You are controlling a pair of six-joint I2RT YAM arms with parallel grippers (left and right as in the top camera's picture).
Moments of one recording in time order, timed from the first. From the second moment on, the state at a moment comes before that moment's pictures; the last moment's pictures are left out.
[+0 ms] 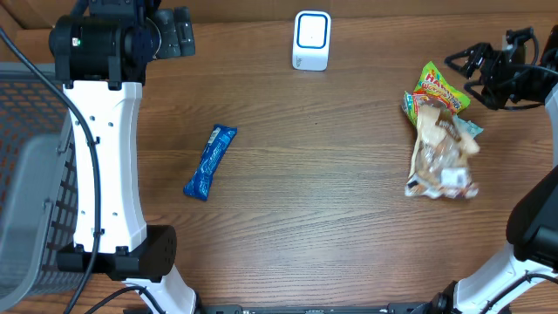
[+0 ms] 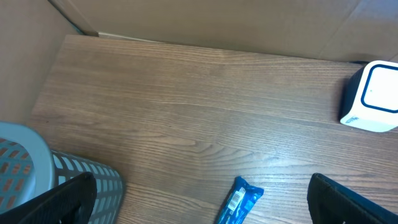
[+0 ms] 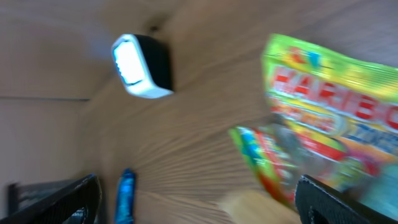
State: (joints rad) left arm -0.08 1.87 2.43 -1.39 -0.27 -0.17; right arm -0.37 1.96 1.67 -0.82 -0.85 0.23
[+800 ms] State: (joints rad) left arm -0.08 1.87 2.43 -1.39 -0.27 -0.17; right arm 0.31 1.99 1.72 -0.58 -0.68 0.51
